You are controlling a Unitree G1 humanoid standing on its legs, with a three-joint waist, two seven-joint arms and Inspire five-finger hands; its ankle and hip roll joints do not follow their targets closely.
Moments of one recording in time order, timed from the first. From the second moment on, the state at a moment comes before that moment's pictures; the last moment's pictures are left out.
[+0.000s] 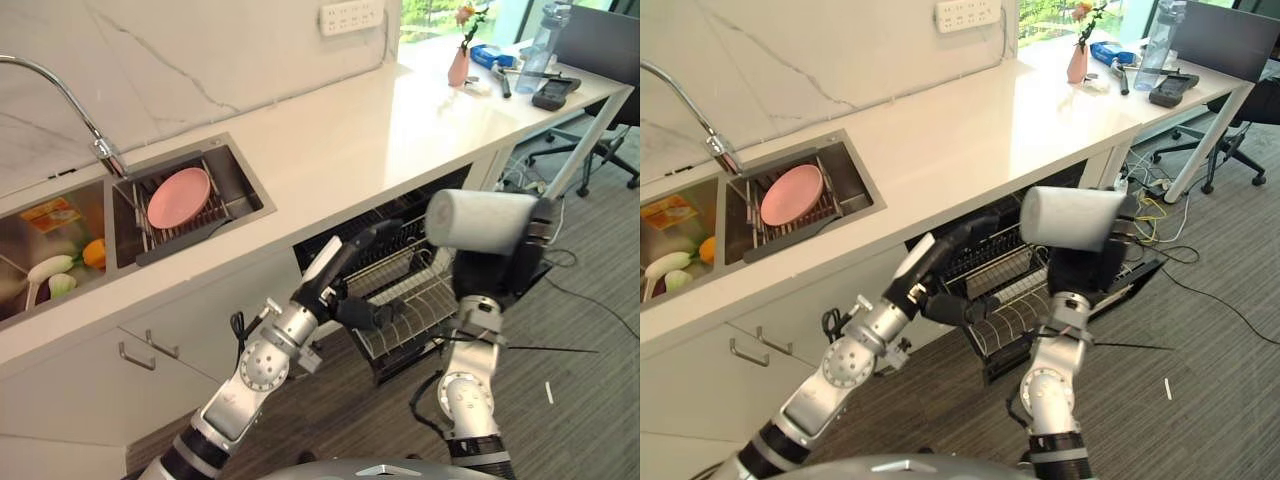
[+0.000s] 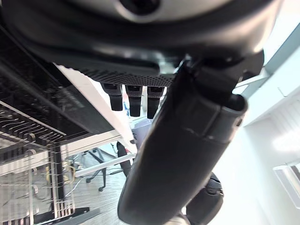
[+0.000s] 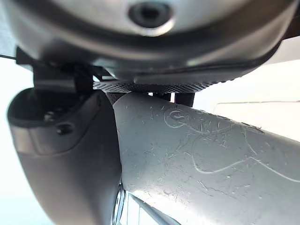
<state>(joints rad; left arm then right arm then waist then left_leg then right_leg) 0.01 0.36 -0.52 -0.20 0.00 -0.14 0.02 0.02 0.03 0.06 -0.14 1.37 -0.56 0.04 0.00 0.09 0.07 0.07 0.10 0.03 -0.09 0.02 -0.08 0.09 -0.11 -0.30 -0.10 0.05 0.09</state>
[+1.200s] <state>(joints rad) 0.29 0.35 -0.45 0.35 -0.09 -0.11 0.04 -0.02 -0.37 0.03 0.26 0.51 -0.11 -0.19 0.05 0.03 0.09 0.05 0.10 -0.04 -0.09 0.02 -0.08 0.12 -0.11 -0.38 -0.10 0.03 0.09</state>
